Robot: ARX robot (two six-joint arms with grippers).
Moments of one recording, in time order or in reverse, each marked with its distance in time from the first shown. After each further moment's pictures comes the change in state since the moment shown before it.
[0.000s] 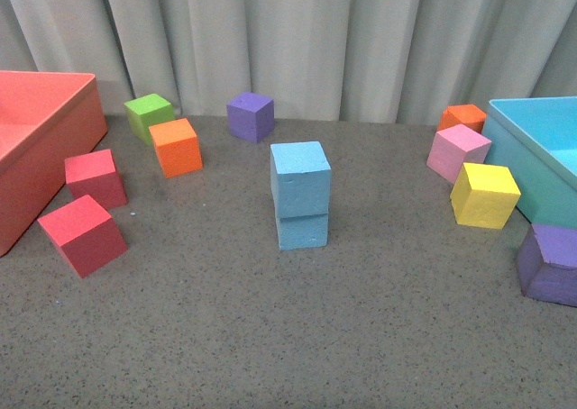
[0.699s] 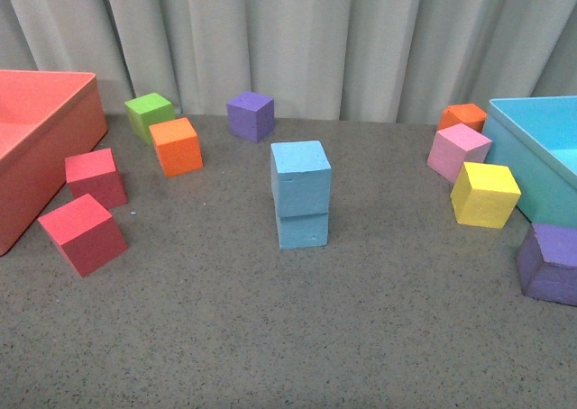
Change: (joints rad) left arm 0.000 0.309 0.000 0.335 0.000 0.000; right arm 0.000 0.000 0.000 0.000 0.000 0.000
